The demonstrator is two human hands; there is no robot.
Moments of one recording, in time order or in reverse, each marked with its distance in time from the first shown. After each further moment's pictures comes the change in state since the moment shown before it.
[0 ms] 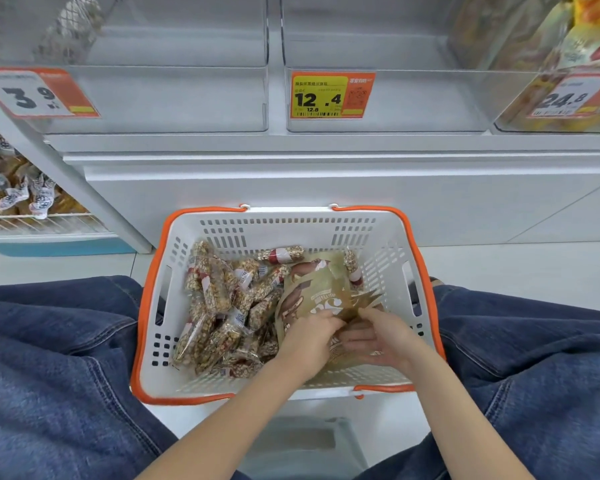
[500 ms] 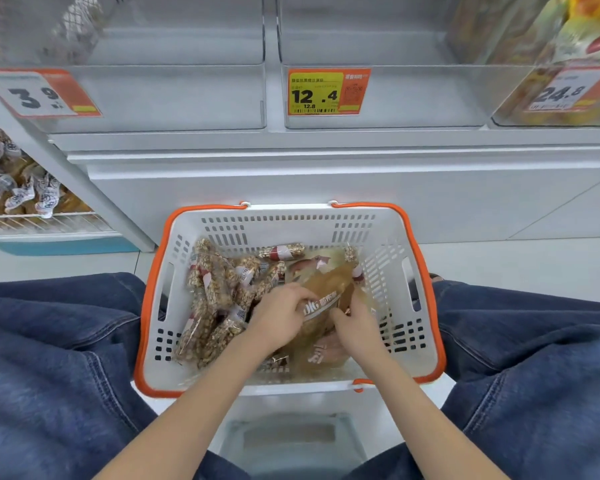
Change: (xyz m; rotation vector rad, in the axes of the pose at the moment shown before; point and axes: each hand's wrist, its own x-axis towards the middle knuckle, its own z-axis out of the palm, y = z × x) left_hand -0.008 -0.018 -0.047 -0.112 0.141 -0.176; right_hand 0.003 0.011 0.046 -0.249 0.233 -0.529
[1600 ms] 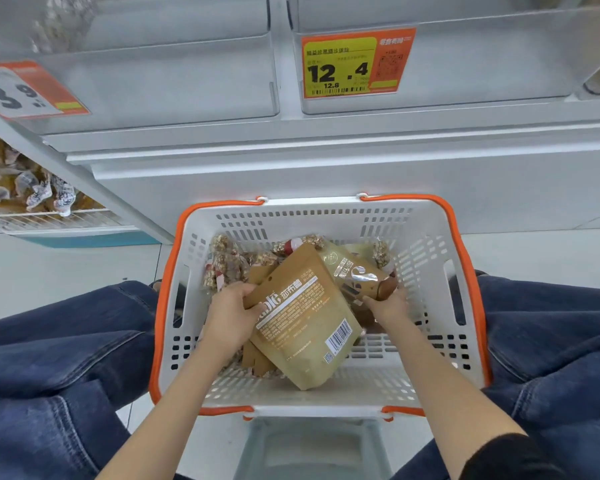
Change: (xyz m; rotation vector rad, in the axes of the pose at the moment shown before) left_hand -0.001 -0.075 -0.033 -0.165 0.206 -0.403; right_hand 0.146 0.094 0.020 0.073 0.072 0.427
